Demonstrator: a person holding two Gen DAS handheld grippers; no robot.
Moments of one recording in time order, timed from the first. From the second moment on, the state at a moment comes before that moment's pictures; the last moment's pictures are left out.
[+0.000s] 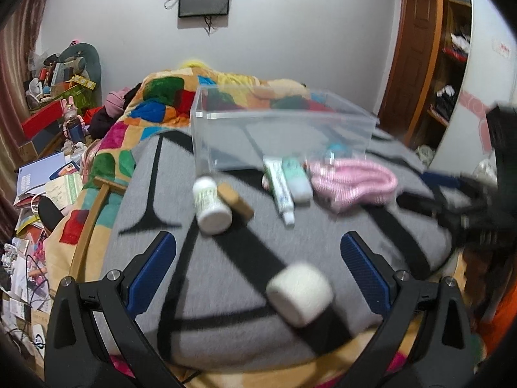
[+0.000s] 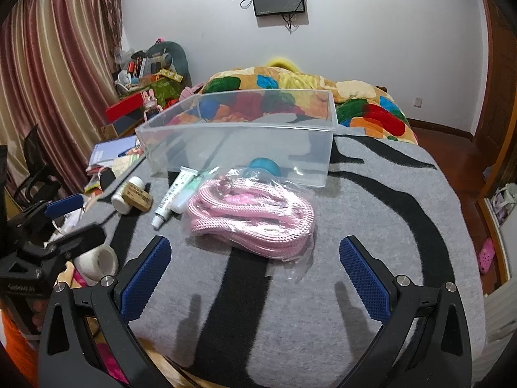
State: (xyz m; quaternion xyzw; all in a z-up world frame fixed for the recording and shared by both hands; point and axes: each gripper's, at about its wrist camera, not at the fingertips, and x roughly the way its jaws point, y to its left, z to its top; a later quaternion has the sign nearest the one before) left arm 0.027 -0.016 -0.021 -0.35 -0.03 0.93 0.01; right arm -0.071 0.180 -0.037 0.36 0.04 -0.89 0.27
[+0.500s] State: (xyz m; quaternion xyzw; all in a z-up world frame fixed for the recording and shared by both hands) left arm 0.032 0.001 -0.048 -0.38 -0.01 0.93 0.03; right arm -0.120 0.147 -0.049 0.38 0.14 -0.86 0.32
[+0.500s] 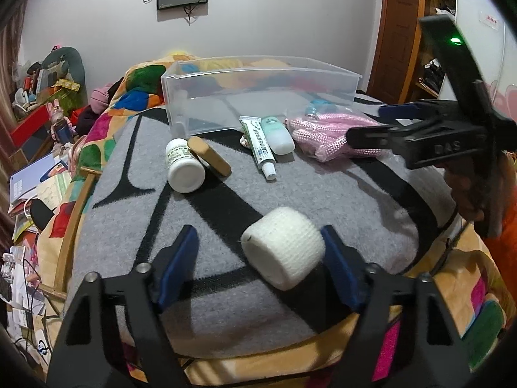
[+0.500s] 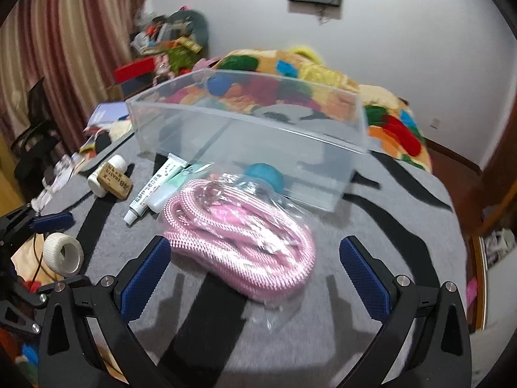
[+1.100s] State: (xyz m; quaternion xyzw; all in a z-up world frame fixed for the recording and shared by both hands) left arm 0.017 -0.011 -0.022 -0.34 -0.05 0.94 0.05; right arm -0.115 0.138 -0.060 0.40 0.19 -0.81 0.38
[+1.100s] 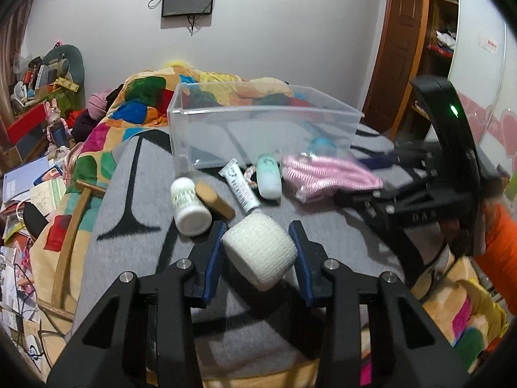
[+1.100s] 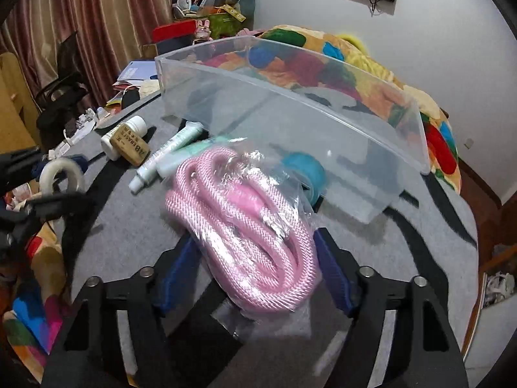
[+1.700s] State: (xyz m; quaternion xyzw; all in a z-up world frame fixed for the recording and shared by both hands) left arm -0.008 -0.022 0.022 -0.29 -0.05 0.96 0.03; right arm -0.075 0.167 -0.009 0.32 0.11 -0.87 0.37
